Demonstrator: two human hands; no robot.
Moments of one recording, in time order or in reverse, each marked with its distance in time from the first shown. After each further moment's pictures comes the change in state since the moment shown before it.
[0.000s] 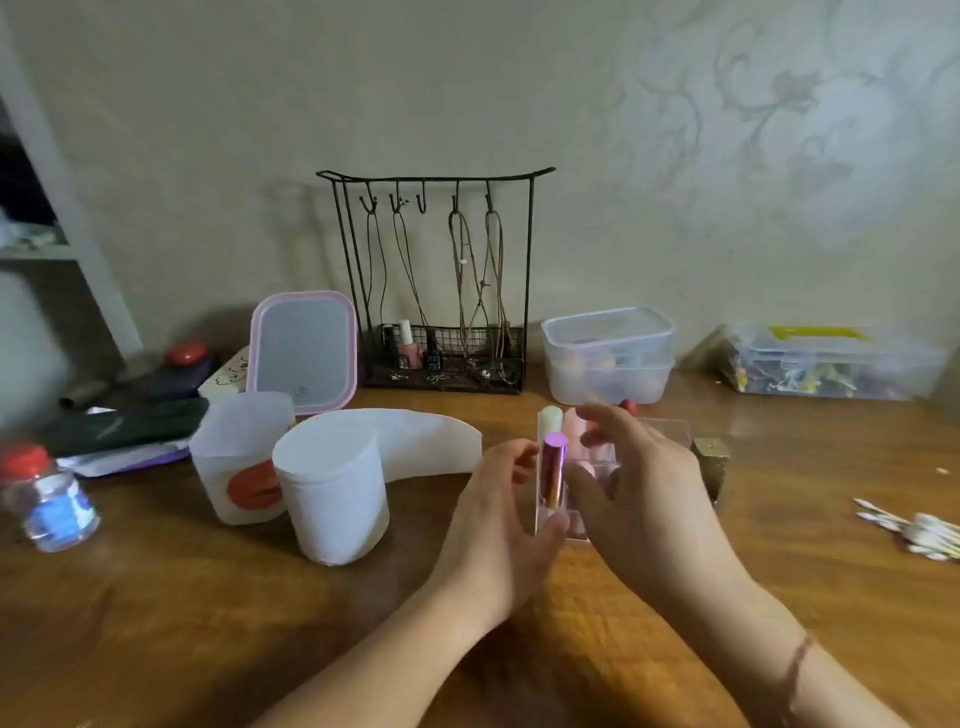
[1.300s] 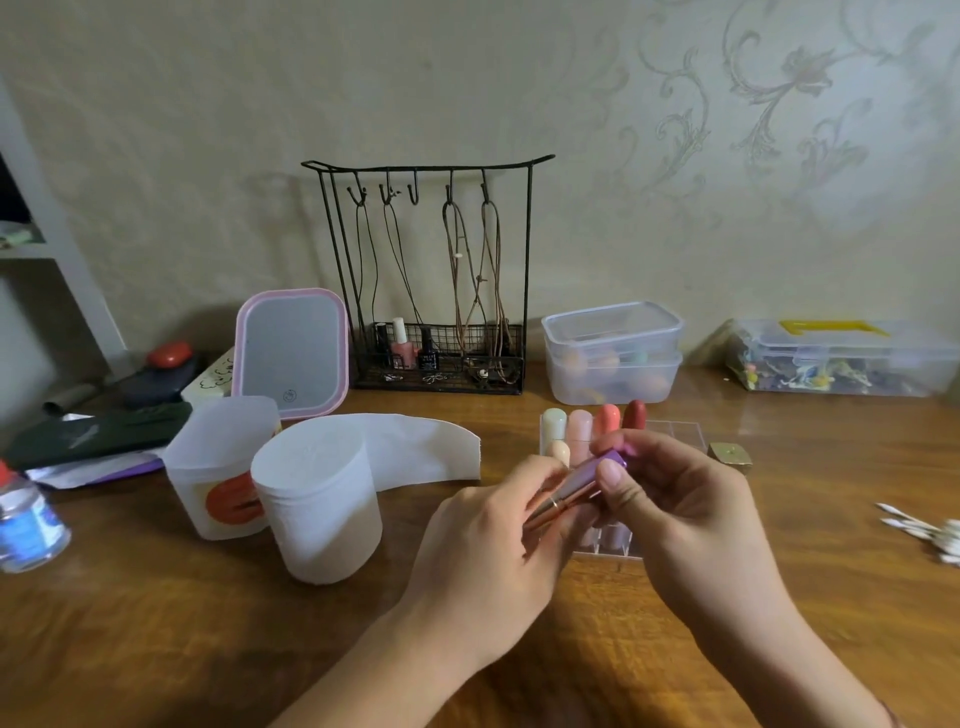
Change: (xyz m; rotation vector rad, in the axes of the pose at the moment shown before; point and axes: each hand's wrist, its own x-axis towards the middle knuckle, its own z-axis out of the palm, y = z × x) left_hand -0.007 0.019 -0.028 0.116 -0.046 0.256; right_hand -0.010 0.012 0.002 0.779 0.051 0.127
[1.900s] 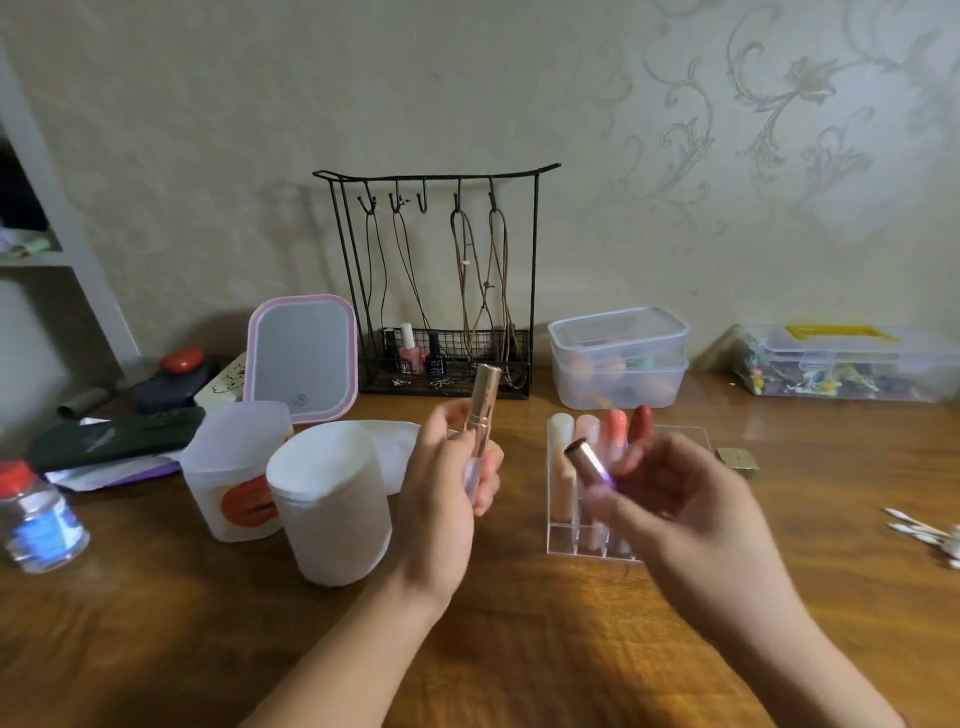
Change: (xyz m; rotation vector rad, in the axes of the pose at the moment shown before) left_hand 0.018 -0.016 -0.019 -0.769 0.197 -0.374; right_hand 0.001 0.003 -0.004 -0.219 -0.013 0.058
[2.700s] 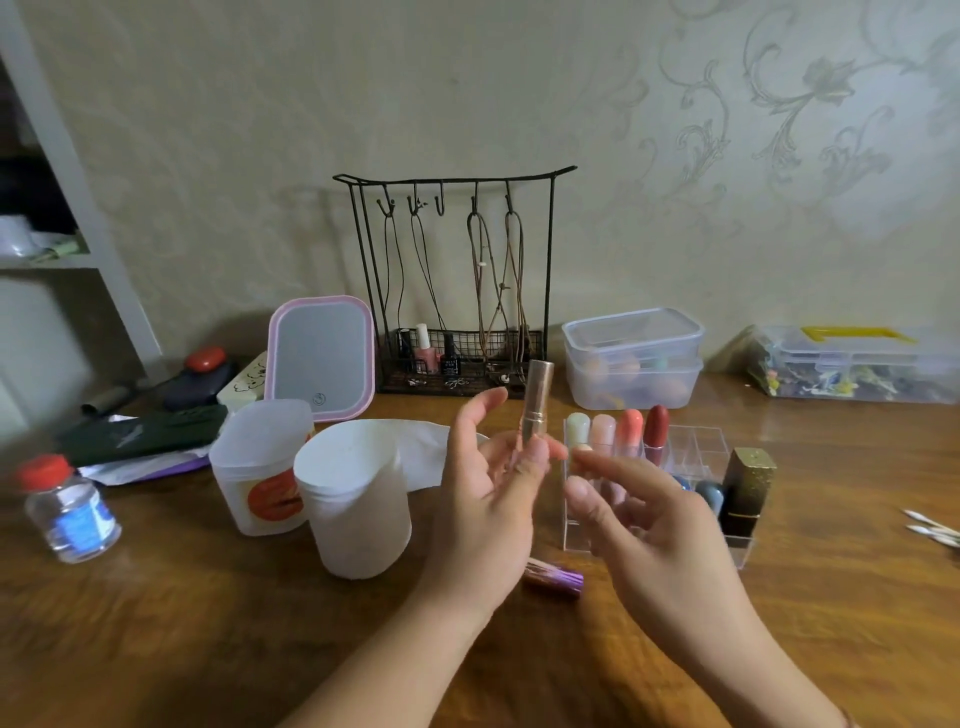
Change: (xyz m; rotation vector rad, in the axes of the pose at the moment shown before) left_hand -0.011 0.003 0.015 -0.013 0.027 0.071; right_hand -0.011 0.003 0.026 -0.108 -0.053 -0.024
